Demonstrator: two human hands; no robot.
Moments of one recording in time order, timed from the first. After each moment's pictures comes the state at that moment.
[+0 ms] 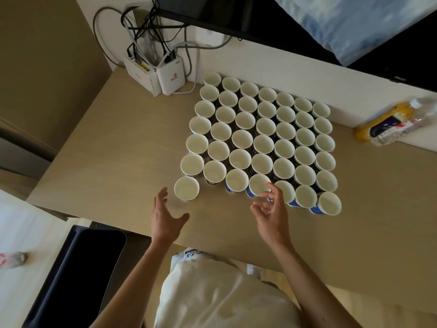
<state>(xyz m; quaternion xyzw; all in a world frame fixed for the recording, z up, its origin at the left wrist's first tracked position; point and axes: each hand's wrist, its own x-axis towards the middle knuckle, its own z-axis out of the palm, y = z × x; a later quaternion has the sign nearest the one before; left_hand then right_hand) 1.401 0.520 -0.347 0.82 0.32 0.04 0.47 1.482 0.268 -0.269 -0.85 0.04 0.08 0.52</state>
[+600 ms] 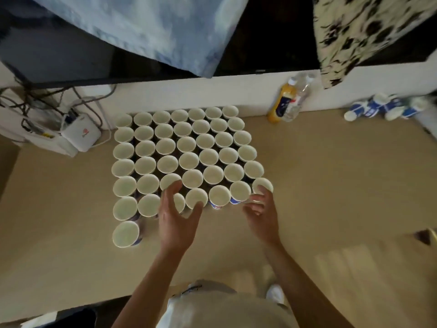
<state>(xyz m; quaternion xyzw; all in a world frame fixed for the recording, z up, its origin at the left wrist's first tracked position) 1.482 0.364 -0.213 0.85 0.07 0.13 0.51 1.478 0.160 -0.249 -0.75 0.20 -0.07 0.62</state>
